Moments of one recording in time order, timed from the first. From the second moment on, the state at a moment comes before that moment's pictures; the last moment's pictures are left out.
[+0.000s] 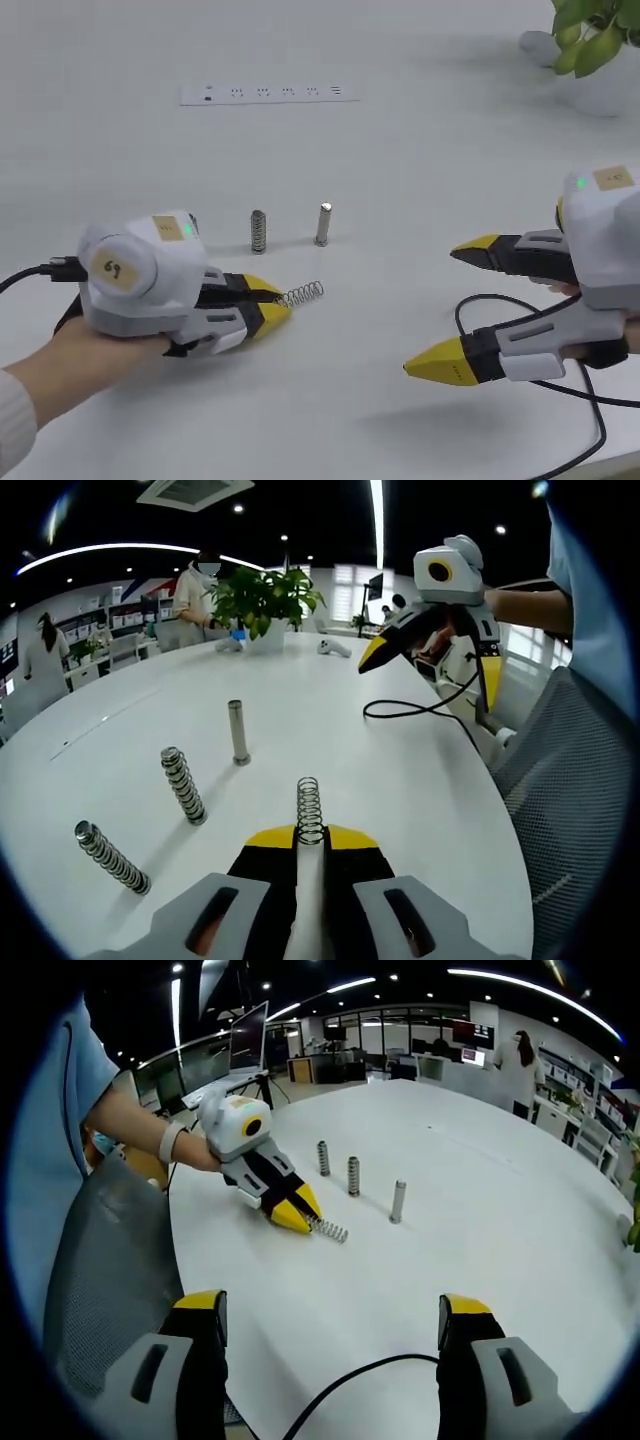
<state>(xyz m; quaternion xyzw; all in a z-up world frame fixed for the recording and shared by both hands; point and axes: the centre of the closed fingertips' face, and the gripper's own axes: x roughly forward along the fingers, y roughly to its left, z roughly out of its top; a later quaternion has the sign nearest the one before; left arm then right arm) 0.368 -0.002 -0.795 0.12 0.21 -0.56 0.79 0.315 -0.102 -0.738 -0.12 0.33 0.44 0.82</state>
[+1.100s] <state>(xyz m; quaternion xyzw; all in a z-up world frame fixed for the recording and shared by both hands) 0.337 0.037 -0.733 0.08 0.16 -0.52 0.83 0.332 -0.068 -0.713 -0.17 0.31 0.50 0.79</state>
